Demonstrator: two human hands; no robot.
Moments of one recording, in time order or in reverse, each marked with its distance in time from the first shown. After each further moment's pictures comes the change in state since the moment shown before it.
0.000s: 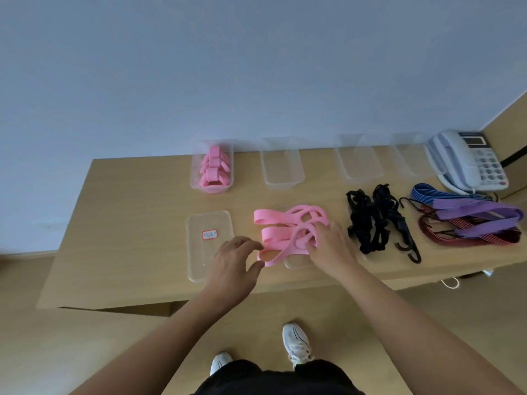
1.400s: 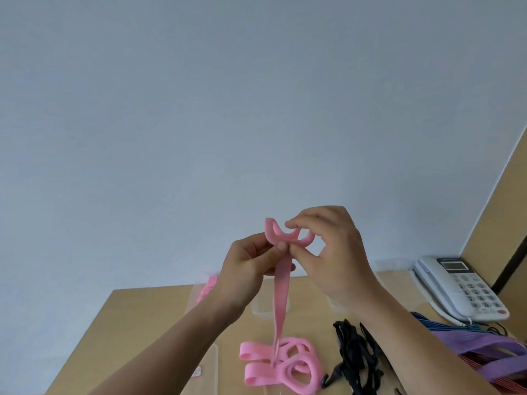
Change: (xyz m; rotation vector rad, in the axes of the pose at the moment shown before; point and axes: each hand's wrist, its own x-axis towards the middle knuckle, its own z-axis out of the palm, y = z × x) left_hand 0.076 0.219 -0.136 -0.895 0.030 0.281; right_hand -0.032 -0.032 -0.283 0.552 0.893 -0.755
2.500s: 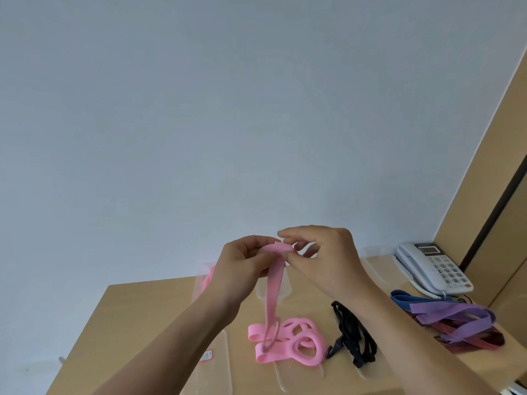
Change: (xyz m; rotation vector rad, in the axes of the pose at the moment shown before) left_hand -0.046 -0.007 -0.053 -0.006 0.016 -0.082; right_hand -0.032 -0.061 0.028 0.101 -0.142 0.184
